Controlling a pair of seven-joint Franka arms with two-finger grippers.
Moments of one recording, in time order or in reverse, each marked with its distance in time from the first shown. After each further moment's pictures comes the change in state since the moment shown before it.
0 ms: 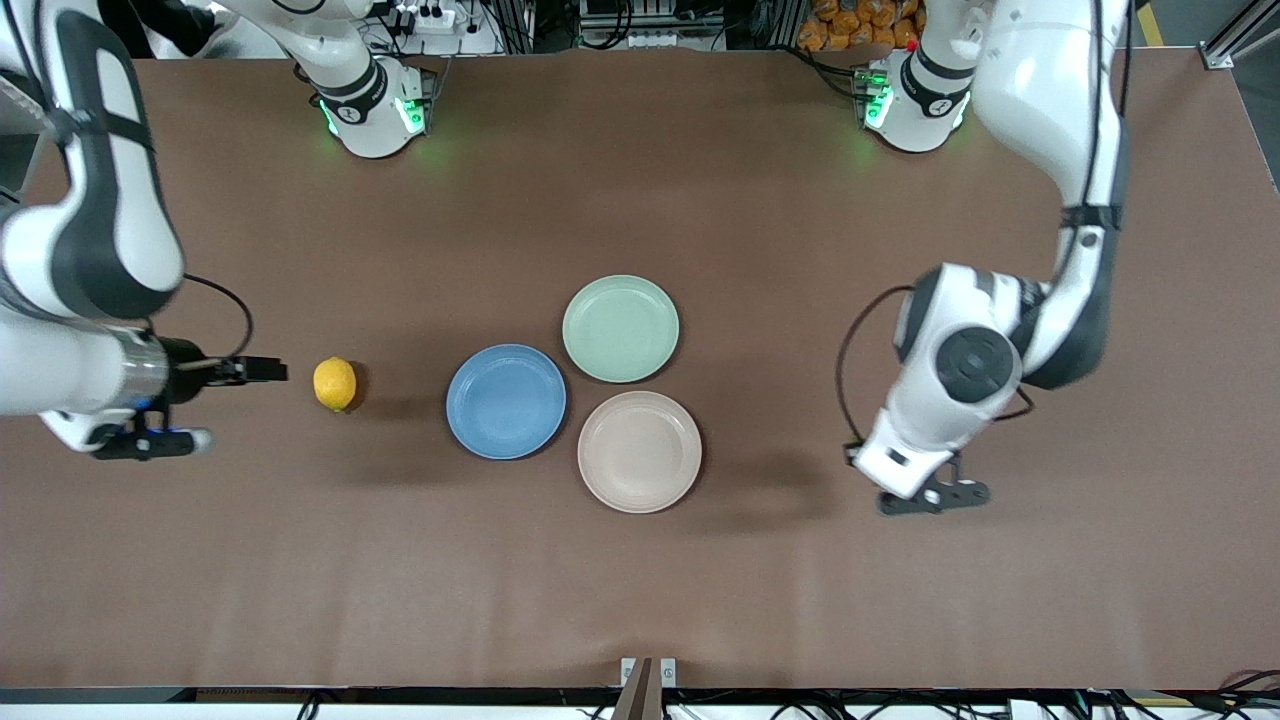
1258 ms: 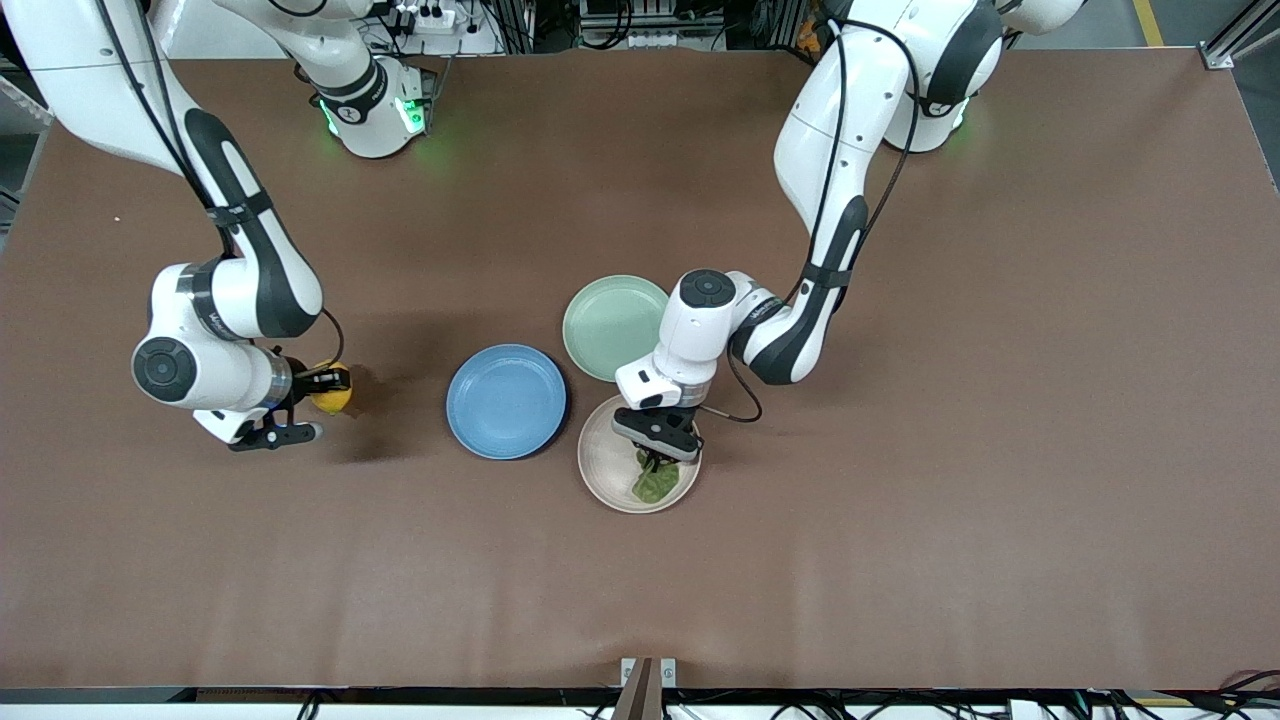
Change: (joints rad) left arm -0.408 0.338 -0.007 0.065 0.137 0.758 -0.084; right arm 0.009 0.095 -0.009 -0.497 -0.144 0.582 -0.060
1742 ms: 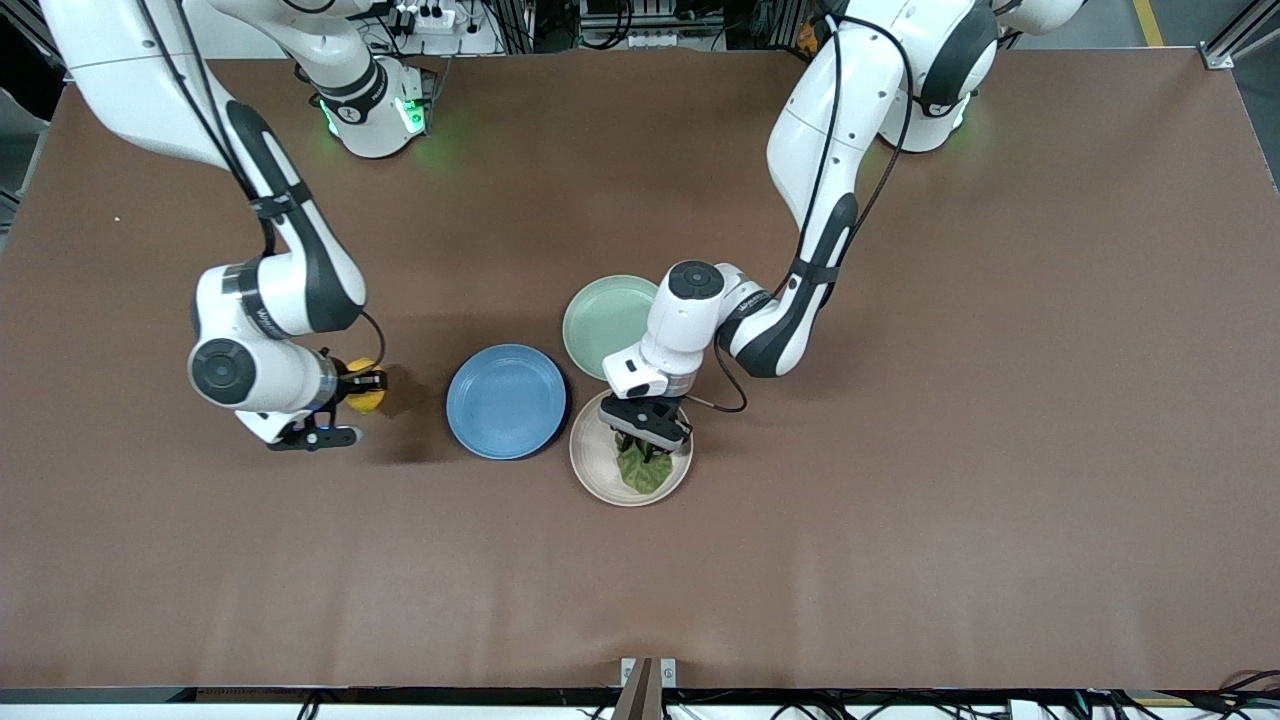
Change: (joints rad) left arm -0.005 0.002 -0.034 0.001 -0.001 0.007 -0.025; right arm 0.095 0.001 0.001 0.039 0.000 -0.042 0.156
